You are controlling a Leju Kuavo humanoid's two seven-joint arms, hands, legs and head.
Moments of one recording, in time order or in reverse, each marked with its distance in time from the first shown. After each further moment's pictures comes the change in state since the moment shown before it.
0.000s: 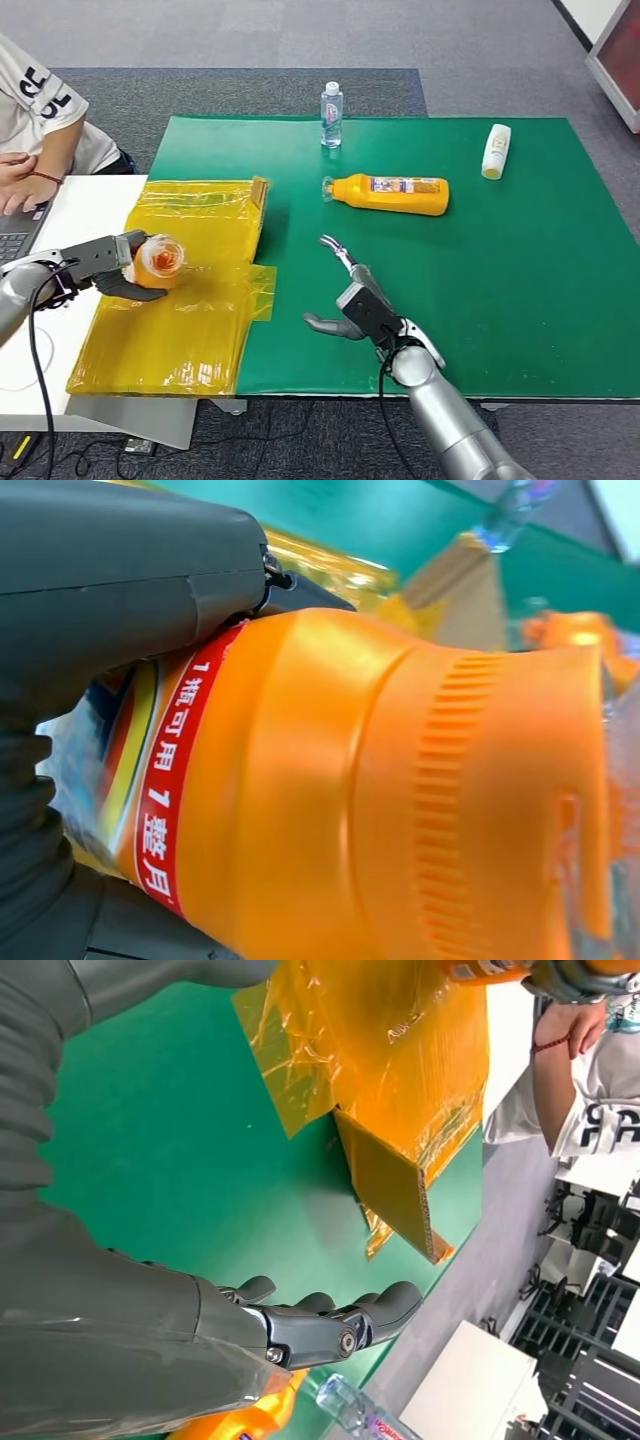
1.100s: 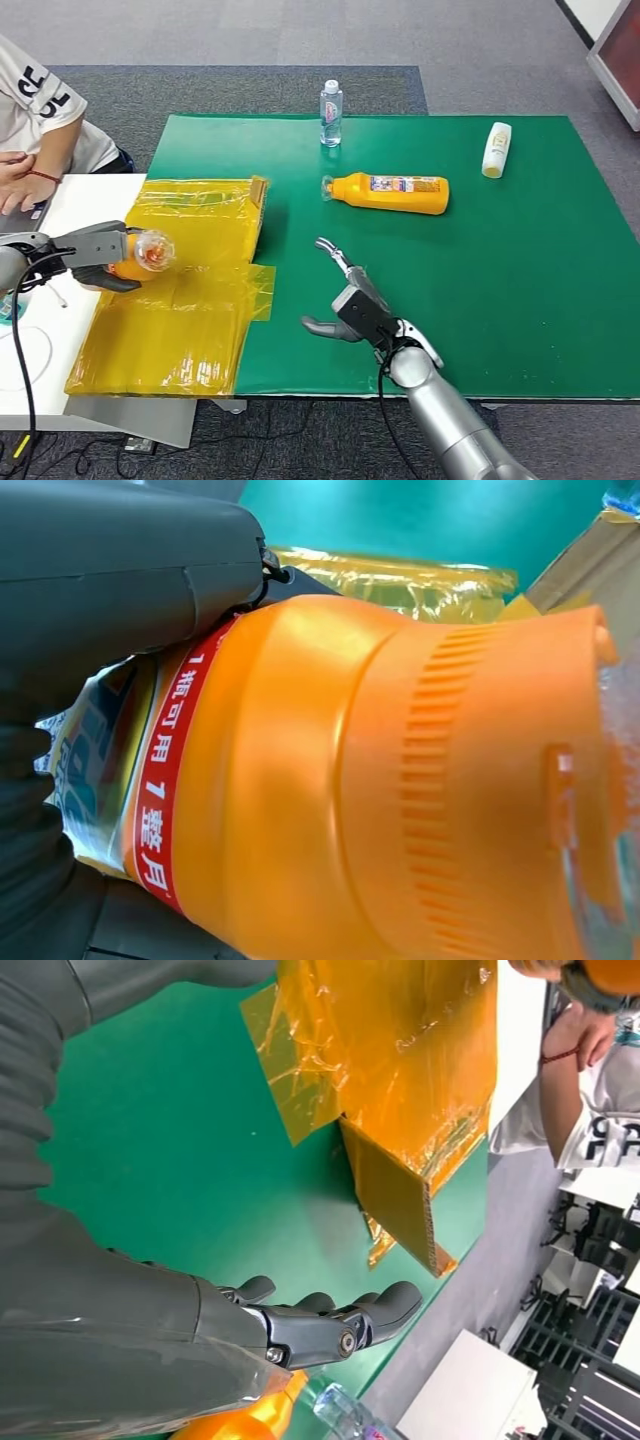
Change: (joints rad) left arm -0.075 0.072 -0.017 -0.041 -0.180 0.002 0.180; right arm -0.006 -0.011 0.038 0.005 -0.004 -0.010 0.003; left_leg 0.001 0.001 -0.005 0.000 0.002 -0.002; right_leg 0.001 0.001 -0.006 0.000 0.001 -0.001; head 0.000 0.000
